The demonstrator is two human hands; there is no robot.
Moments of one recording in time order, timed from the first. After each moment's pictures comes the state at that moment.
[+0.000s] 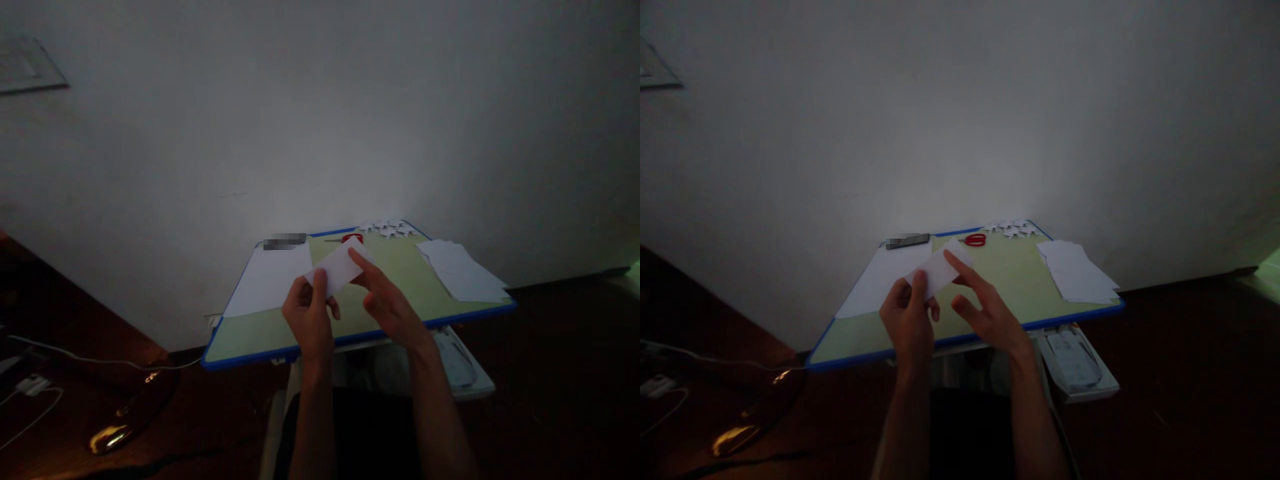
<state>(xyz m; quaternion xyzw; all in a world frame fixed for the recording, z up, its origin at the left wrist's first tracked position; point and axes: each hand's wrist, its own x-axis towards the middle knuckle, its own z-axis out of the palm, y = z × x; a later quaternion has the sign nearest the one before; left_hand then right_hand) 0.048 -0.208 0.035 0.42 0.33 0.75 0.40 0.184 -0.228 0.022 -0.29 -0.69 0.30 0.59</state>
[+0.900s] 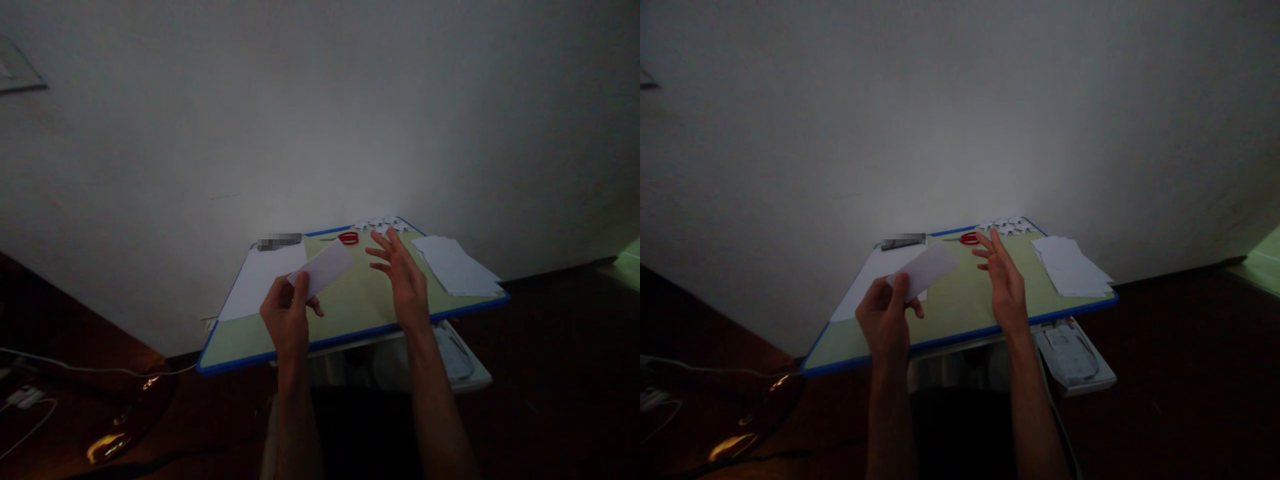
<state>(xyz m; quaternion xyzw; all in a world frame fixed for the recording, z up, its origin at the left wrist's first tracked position) 0.017 -0.197 0.029 0.51 0.32 0.72 0.34 0.197 -0.214 0.021 -0.35 -0.53 0.22 0.74</state>
